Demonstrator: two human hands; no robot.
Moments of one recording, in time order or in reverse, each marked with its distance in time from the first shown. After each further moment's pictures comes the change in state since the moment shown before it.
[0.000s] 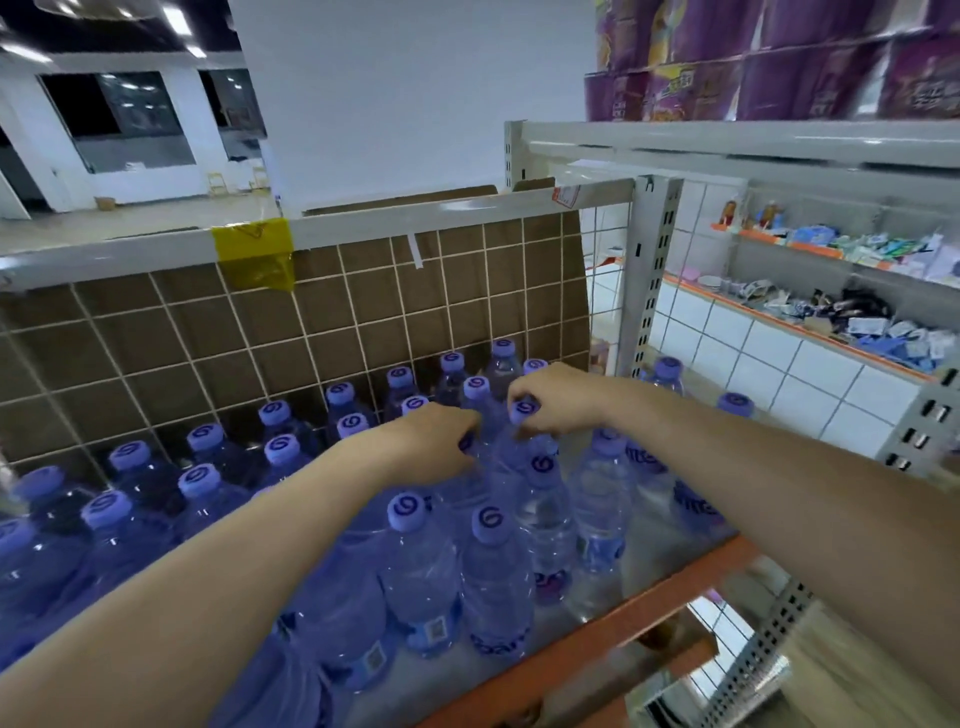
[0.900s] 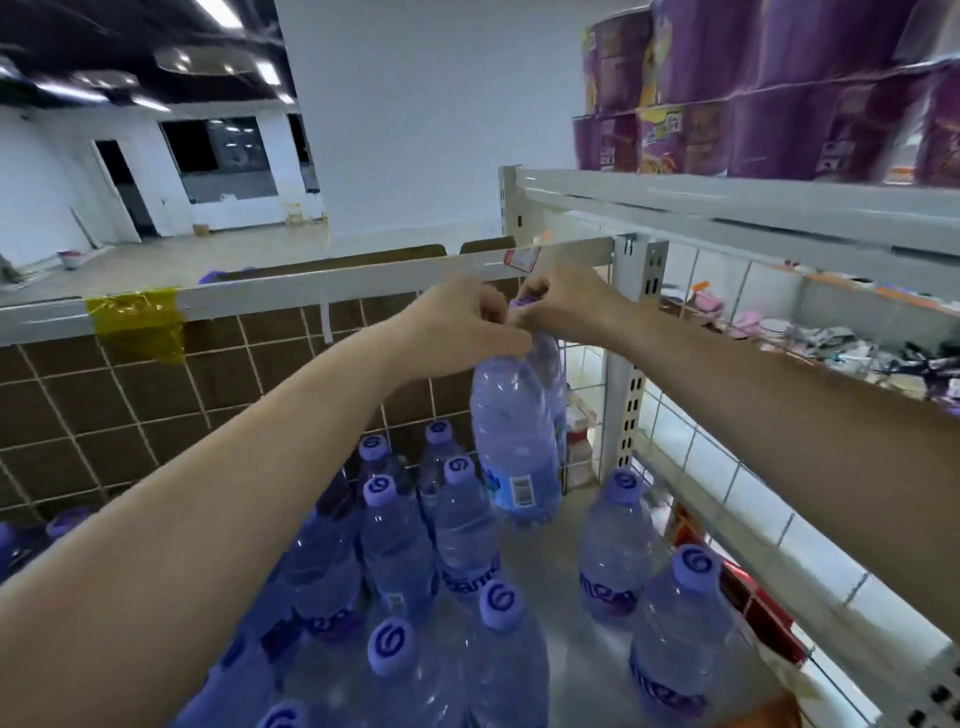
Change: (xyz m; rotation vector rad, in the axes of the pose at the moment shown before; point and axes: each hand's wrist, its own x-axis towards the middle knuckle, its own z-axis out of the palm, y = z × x) left_hand 0.127 0.118 -0.129 -0.245 0.492 -0.005; right_hand 0.054 0.123 -0.149 0.367 0.502 -0.093
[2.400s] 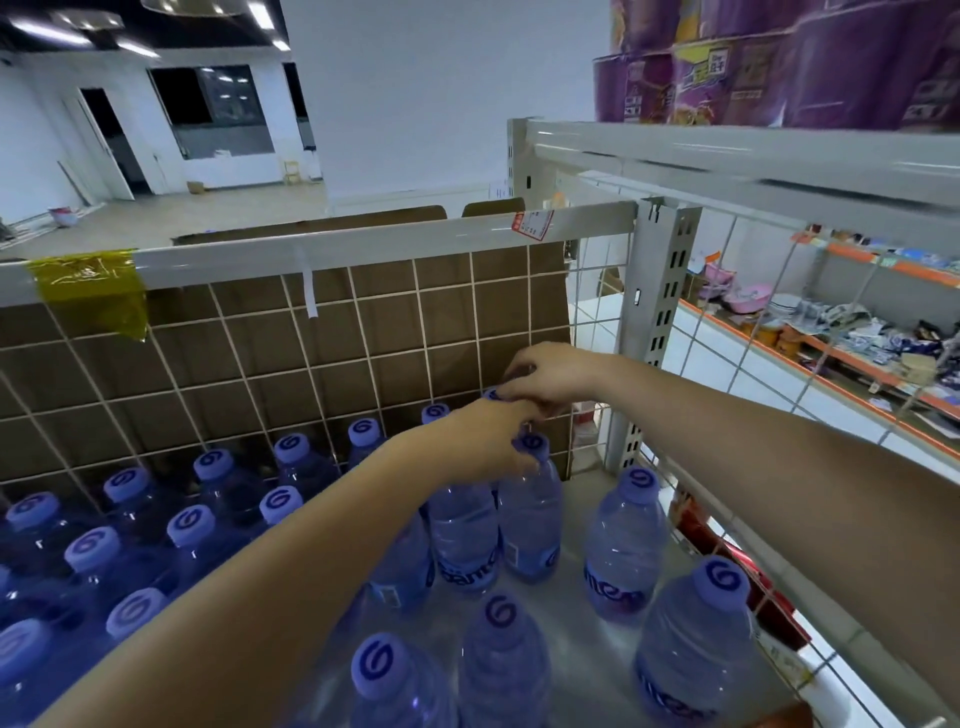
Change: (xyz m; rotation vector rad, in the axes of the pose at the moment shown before) left_hand 0.006 -0.056 0.103 0.143 -0.426 -0.001; right_hand 0.019 0.067 0.081 -0.061 -0.462 0.205
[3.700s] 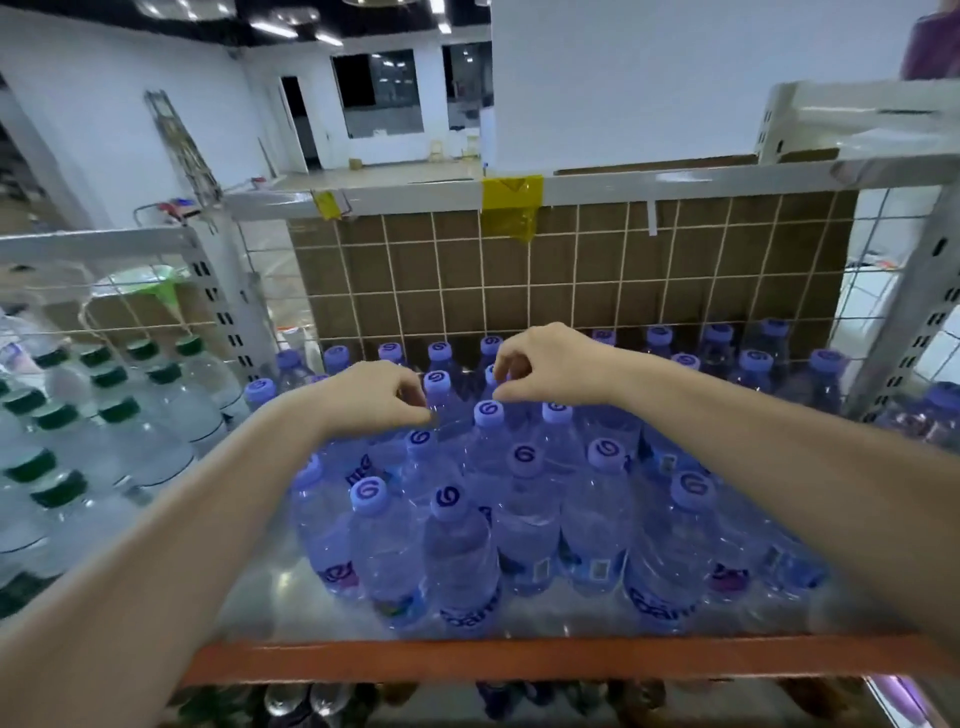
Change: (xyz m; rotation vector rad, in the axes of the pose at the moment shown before) left_hand -0.378 -0.200 -0.030 -0.041 0.179 -0.535; right_hand -0.098 -0.291 0.190 -0.207 -0.045 -0.523
